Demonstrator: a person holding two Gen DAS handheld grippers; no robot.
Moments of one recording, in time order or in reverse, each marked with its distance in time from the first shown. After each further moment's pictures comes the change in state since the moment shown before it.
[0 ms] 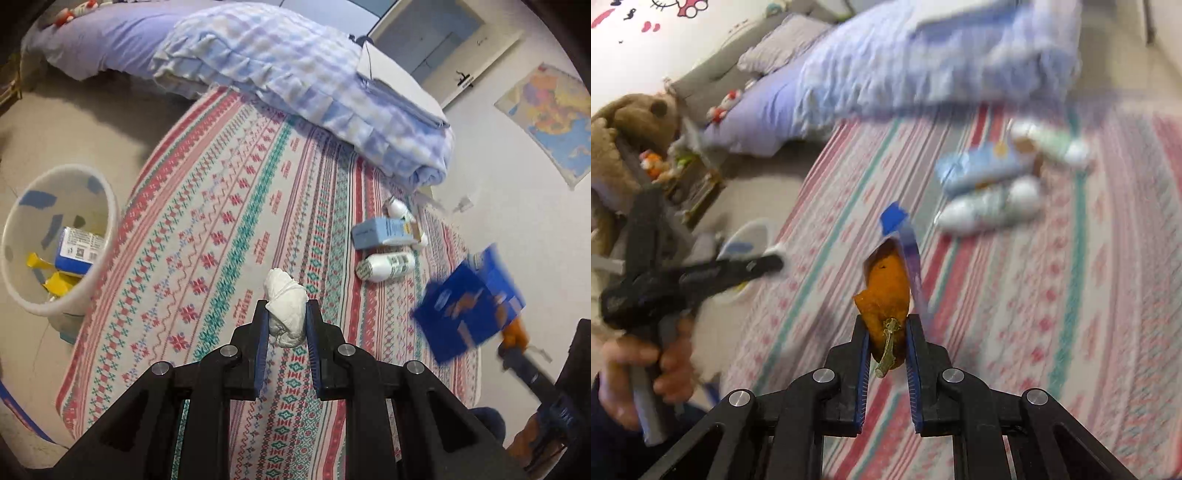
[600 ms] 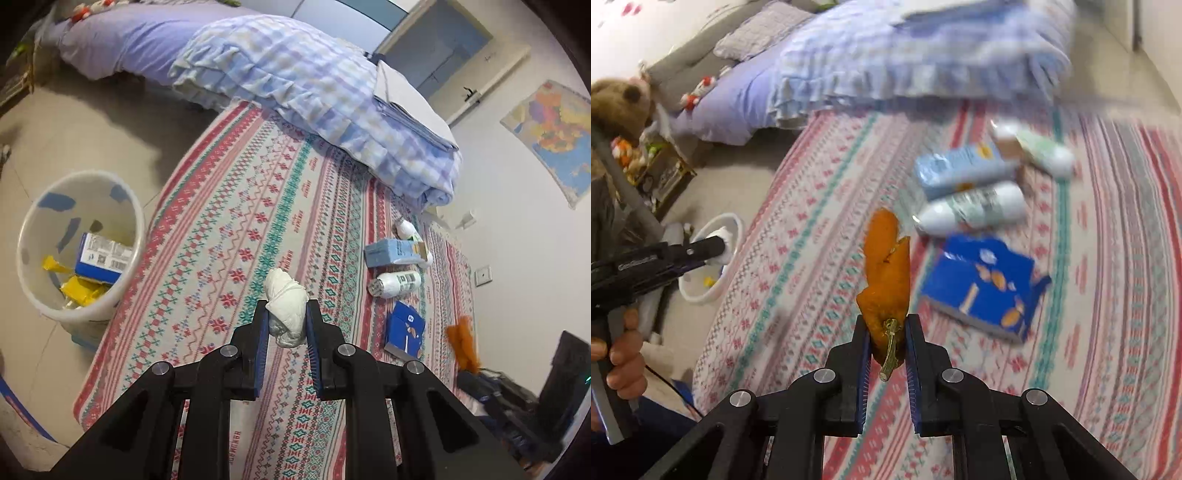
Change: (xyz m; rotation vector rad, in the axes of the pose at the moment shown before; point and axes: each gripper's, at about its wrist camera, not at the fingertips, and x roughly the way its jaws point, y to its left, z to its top) left arm -0.015 0.027 0.011 -0.058 -0.026 0.002; right arm 0.046 0.041 0.005 -0.088 0.102 -0.157
